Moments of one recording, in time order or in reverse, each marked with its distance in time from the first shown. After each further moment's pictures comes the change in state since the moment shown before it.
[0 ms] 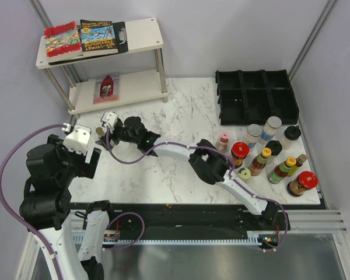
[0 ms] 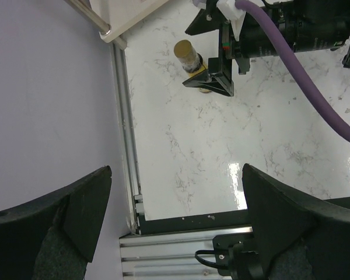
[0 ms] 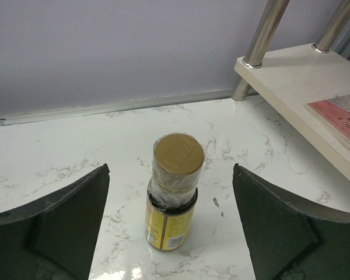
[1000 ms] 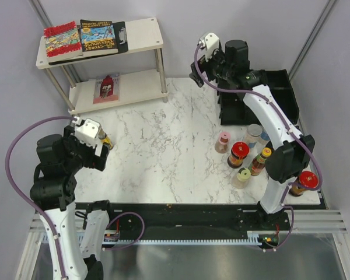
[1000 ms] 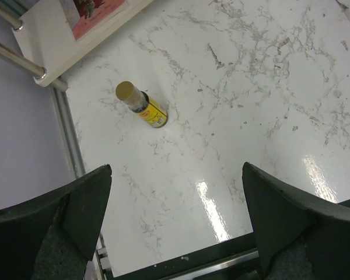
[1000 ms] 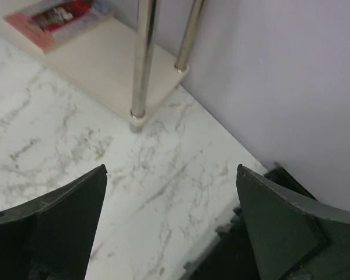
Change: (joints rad) left arm 0.000 0.023 -0.159 0.166 0.236 -0.016; right arm -0.636 -0.796 -0.232 -0.805 -0.053 -0.142
